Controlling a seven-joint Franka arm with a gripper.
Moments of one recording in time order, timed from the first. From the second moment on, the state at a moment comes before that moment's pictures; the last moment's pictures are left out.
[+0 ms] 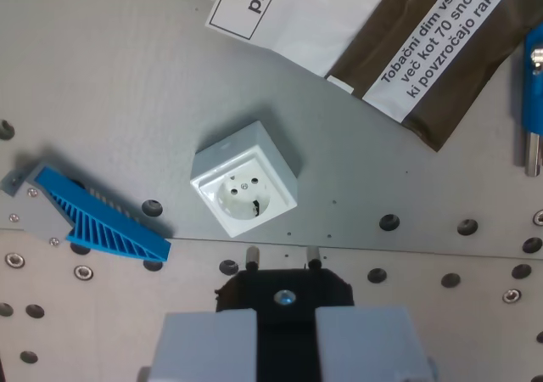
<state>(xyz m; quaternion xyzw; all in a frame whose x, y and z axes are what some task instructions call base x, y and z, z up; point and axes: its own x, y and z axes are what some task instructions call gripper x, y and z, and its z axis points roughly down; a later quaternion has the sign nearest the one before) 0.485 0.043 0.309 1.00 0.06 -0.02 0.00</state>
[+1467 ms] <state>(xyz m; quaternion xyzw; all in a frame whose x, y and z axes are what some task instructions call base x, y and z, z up) 0.429 0.049 0.205 0.98 0.19 -0.02 0.00</state>
